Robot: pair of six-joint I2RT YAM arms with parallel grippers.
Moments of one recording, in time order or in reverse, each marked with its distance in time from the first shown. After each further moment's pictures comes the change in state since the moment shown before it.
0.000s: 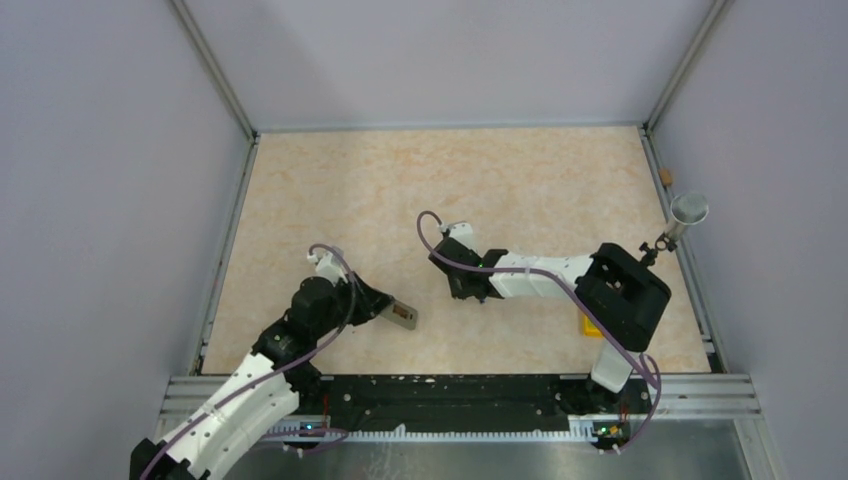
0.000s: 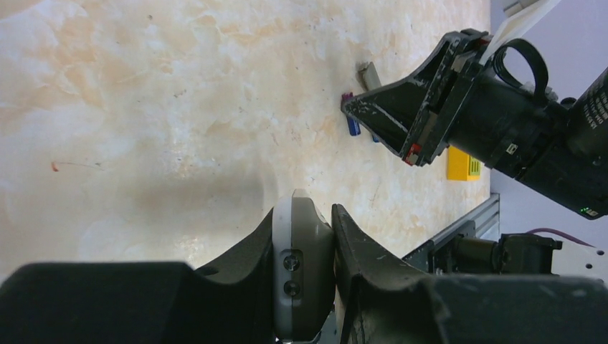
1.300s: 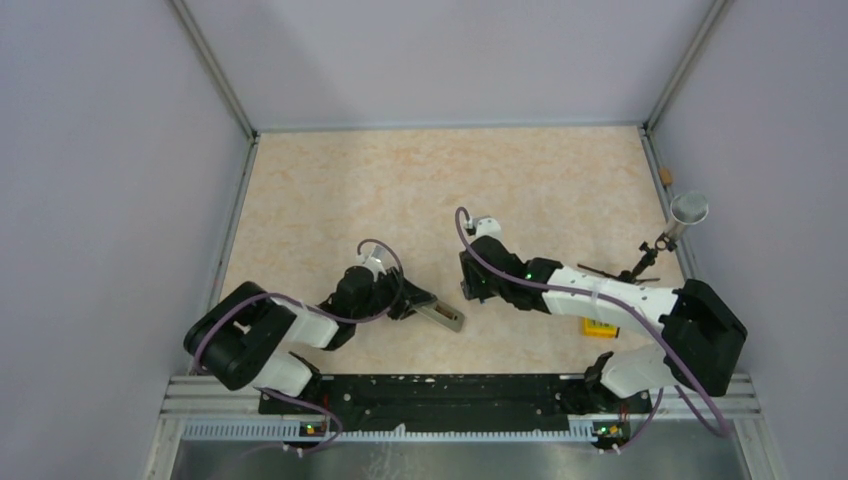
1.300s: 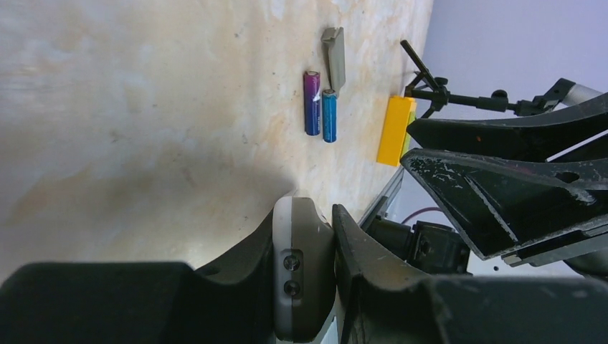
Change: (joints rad) left arm -0.075 0.913 -0.067 1.008 0.218 -0.352; right arm -0.026 -0.378 -0.179 0.029 -0.080 -0.060
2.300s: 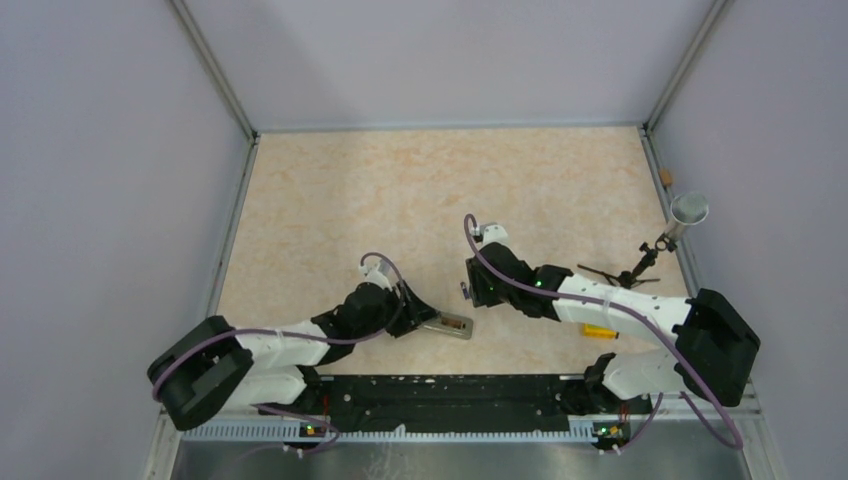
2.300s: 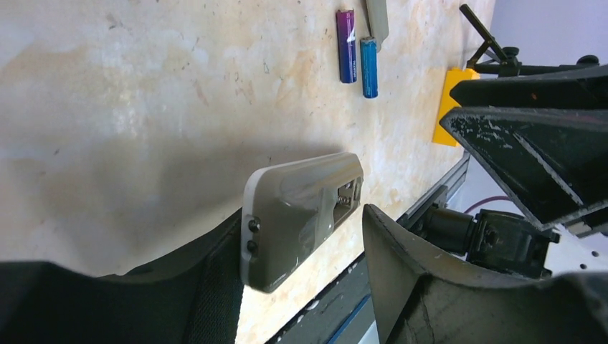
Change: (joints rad) left arm -0.221 -0.190 0.004 -0.283 -0.241 0.046; right arm 0.000 -0.081 -0.076 -0.010 -0.026 0.002
